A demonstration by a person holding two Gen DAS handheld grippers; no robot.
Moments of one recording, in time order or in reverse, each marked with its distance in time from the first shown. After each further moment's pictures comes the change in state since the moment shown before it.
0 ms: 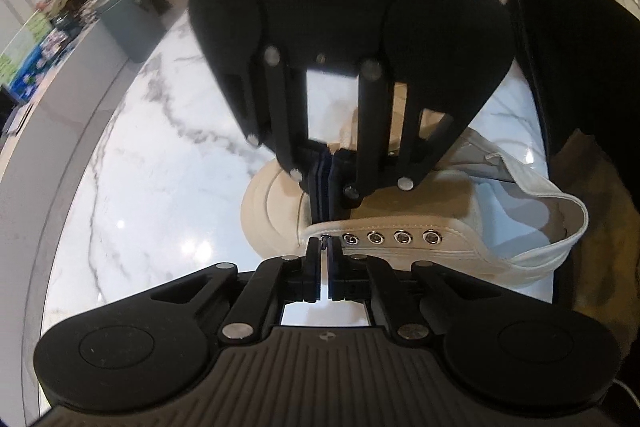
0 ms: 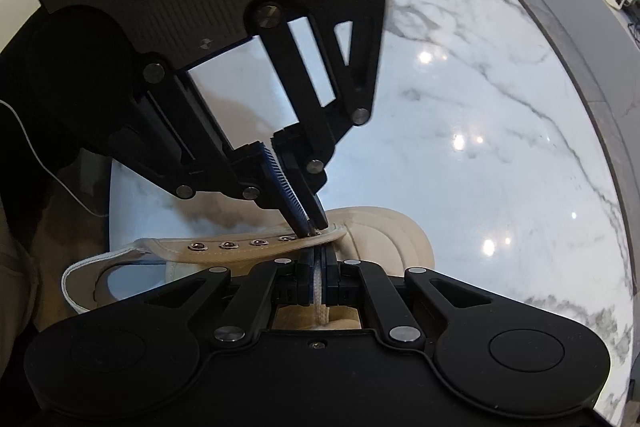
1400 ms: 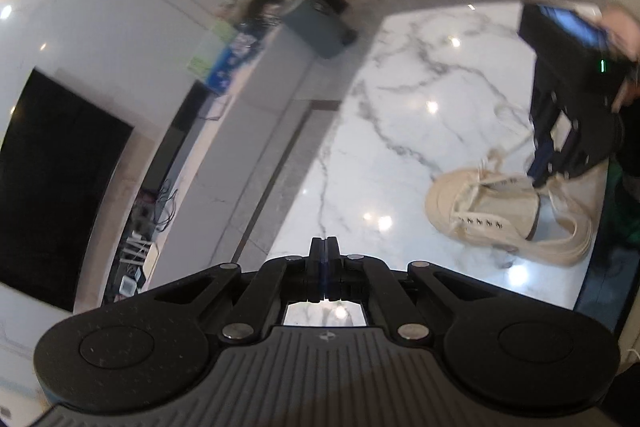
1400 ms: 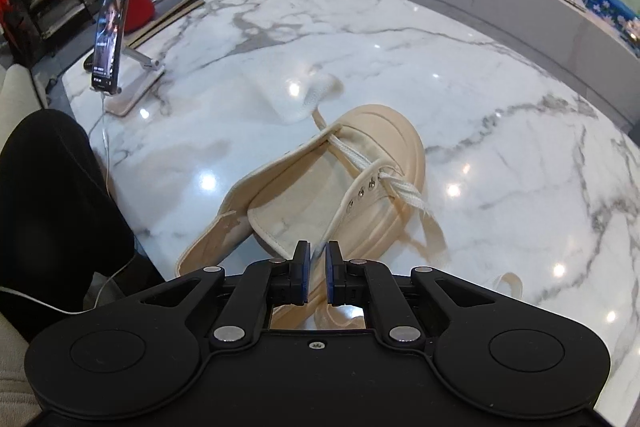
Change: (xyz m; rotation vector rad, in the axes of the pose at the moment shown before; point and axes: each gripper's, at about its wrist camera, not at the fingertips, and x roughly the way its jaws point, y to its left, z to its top) left arm -0.185 -0.012 0.058 -0.089 0.062 0.572; right arm -0.059 0.086 -0.079 0.645 -0.198 -0.204
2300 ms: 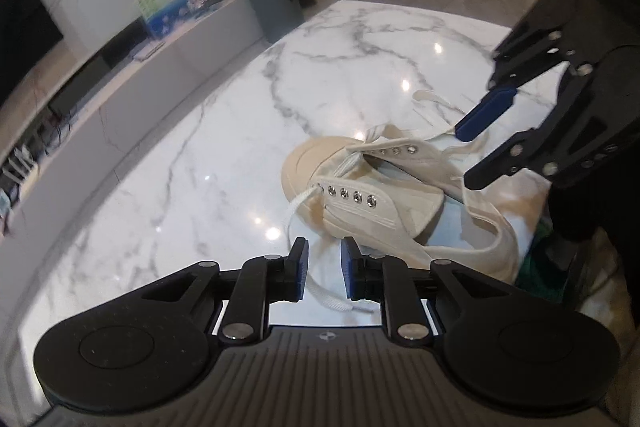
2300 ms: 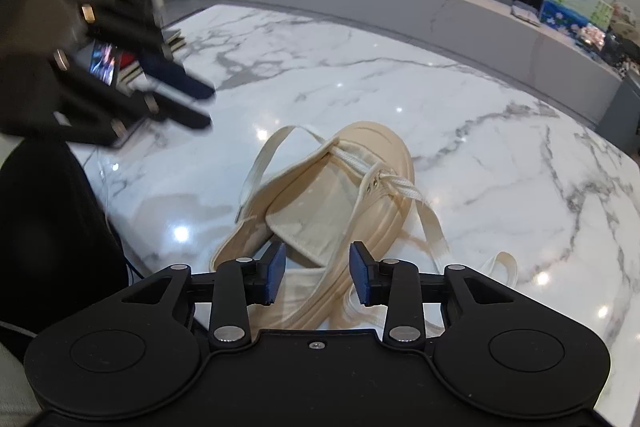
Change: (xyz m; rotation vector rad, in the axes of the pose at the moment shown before) left arm 0.110 -0.092 -0.081 -0.350 -0.054 -0.304; right arm -0.020 0.029 -0.030 0.106 -0.169 -0.103
